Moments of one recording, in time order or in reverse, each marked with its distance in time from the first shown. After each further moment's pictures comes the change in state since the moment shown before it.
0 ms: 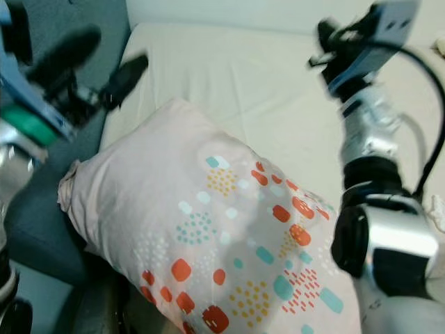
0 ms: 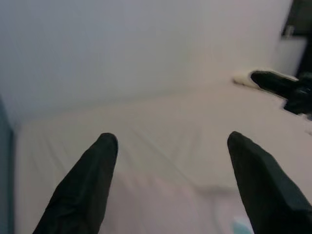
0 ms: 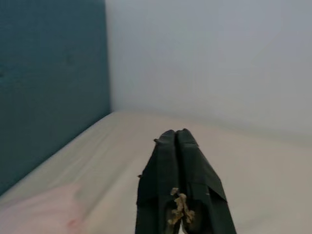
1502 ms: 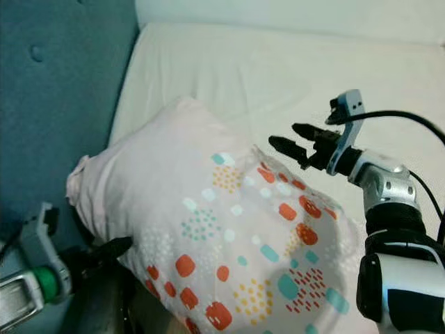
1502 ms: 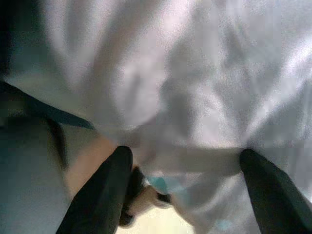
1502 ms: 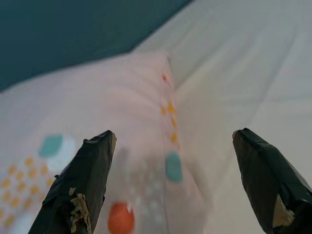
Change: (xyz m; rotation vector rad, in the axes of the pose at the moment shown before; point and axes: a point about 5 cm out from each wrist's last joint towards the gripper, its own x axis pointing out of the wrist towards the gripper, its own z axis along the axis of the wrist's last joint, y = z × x) left arm -0.106 -0.018 -0.164 -0.845 0.804 0.280; right arm -0.061 -0.017 -0.036 0.147 0.429 0.312
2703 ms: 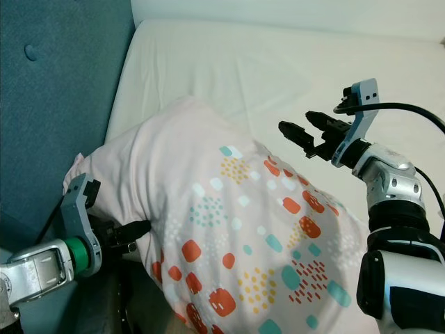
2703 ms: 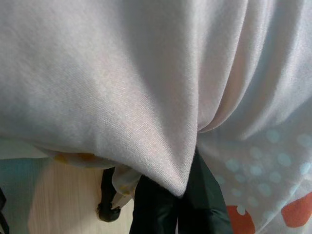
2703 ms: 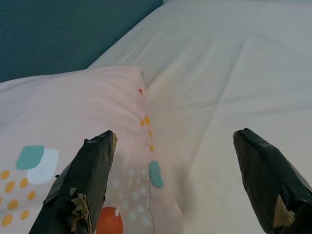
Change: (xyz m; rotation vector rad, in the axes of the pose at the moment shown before) left arm 0.009 -0.044 0.021 0.166 -0.014 -0.106; right arm -0.005 -0.009 0.003 -0.017 -0.041 -0.134
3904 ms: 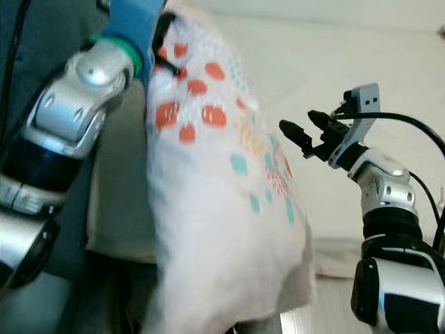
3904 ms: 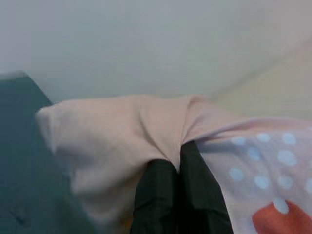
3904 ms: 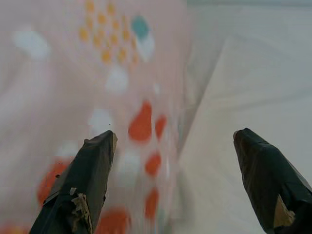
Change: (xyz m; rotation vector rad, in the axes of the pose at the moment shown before) left arm 0.031 -0.164 0.227 1.171 -0.973 0.325; right arm 0.000 0.003 -0.009 -0.009 -0.052 -0.054
